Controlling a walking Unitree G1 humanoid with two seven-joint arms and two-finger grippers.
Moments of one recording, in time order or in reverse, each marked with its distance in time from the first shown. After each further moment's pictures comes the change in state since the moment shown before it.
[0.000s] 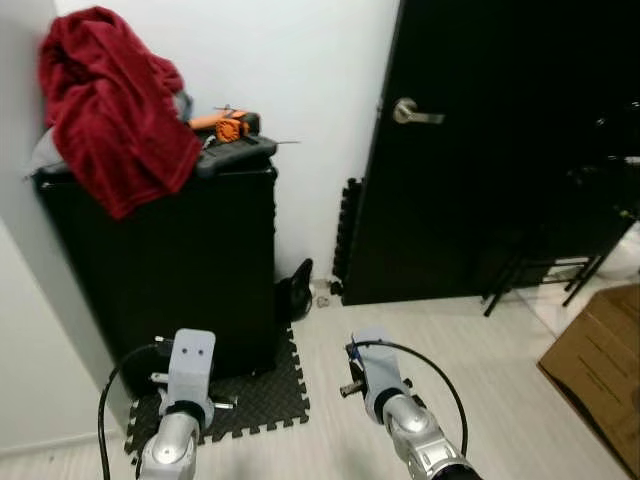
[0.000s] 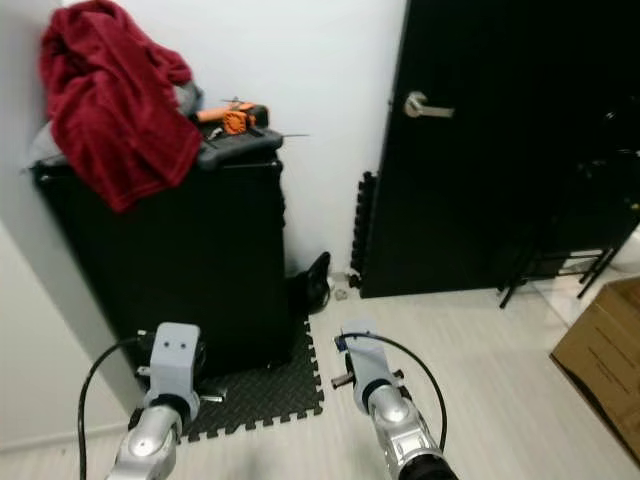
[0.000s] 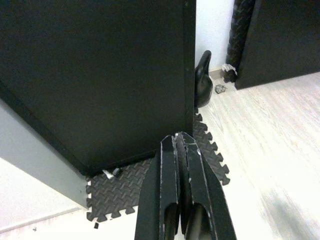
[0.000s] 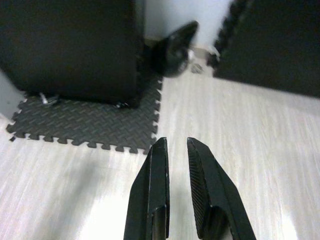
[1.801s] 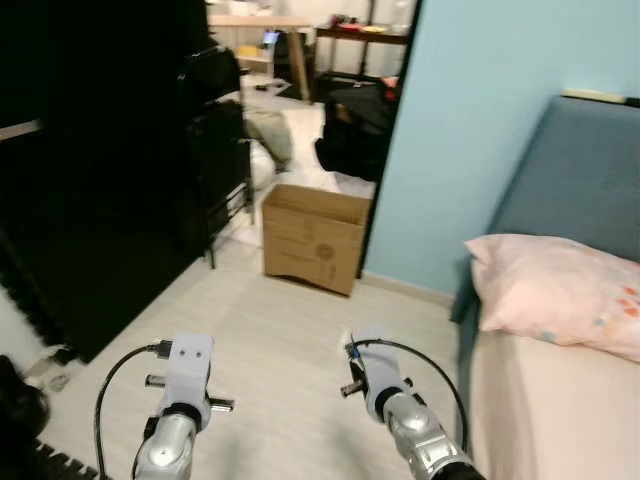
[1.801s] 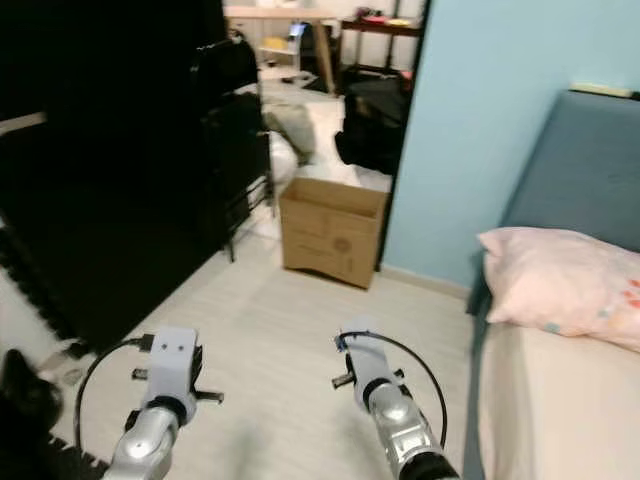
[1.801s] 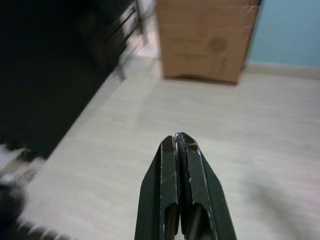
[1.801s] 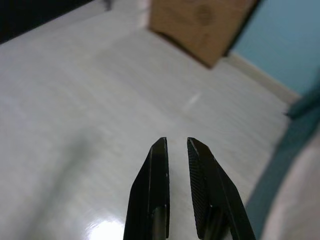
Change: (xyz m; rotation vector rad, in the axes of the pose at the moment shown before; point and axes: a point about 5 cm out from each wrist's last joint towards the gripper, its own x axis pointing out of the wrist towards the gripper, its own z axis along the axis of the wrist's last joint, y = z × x) left arm 0.001 -0.002 0.003 0.012 -0.010 -0.022; right arm 0.000 -0.005 -0.001 -0.012 0.022 -0.003
